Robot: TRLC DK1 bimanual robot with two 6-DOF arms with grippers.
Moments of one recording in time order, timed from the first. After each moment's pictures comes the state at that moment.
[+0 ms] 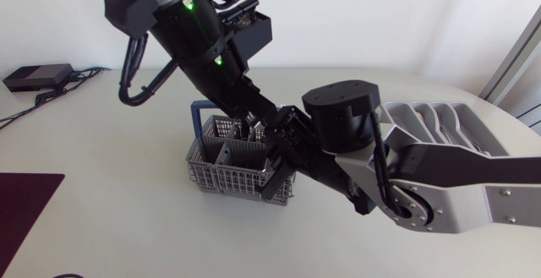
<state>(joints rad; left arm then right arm) -0.75 1.72 1.76 -1.21 -0.09 0.08 0.84 1.46 0.75 0.25 0.19 -0.32</state>
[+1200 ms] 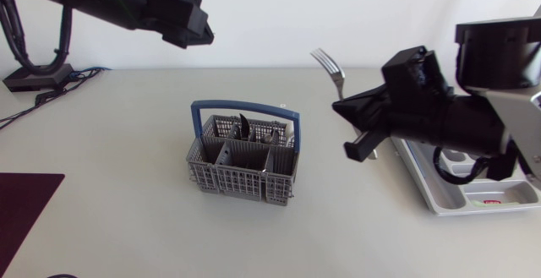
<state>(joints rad) -0.53 1.40 1.58 -0.86 -0.01 0.09 0.41 1.08 0.76 -0.12 -0.21 -0.26</state>
